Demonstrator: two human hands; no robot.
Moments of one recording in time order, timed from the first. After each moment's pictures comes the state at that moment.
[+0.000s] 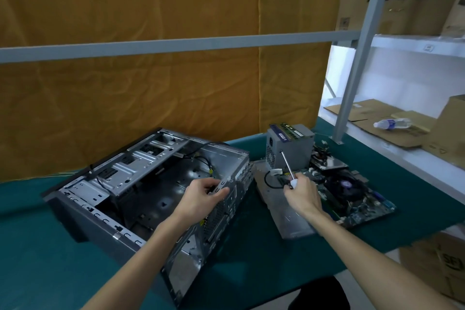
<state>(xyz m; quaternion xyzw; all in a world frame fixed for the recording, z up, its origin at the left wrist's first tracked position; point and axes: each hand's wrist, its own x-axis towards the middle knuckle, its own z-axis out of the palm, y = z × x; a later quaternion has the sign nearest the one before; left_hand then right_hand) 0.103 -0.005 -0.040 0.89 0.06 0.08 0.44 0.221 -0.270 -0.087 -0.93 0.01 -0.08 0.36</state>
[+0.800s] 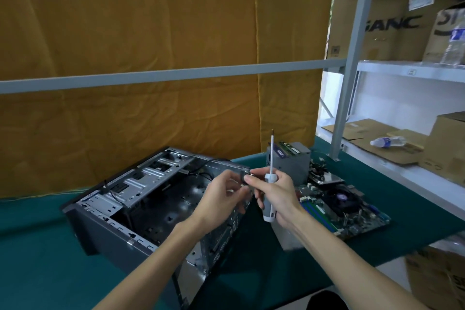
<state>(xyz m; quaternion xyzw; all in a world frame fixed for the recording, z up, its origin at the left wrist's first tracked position) 0.076 -0.053 0.018 0.82 -0.09 0.13 0.54 0.132 -0.213 0.011 -0.60 -0.12 0.05 0.79</state>
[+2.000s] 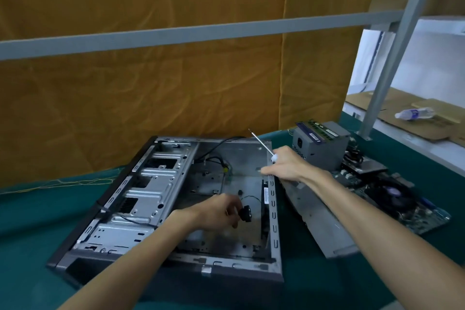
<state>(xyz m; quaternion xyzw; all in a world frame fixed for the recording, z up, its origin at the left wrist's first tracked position) 0.161 0.066 -0.052 0.94 -0.10 -0.18 0.27 0.274 -0.146 -0.005 -0.92 -0.13 0.12 0.34</state>
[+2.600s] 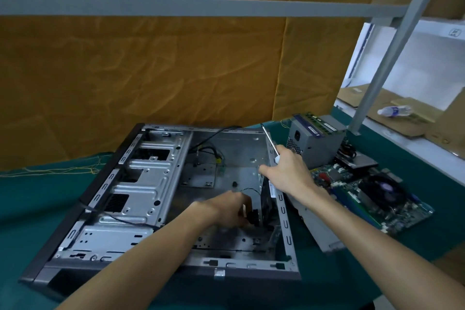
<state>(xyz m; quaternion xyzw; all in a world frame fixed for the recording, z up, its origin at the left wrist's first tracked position) 0.187 0.046 -0.076 0.94 -0.17 -0.21 0.22 0.237 -0.128 -0.026 -0.96 -0.05 -0.03 0.28</state>
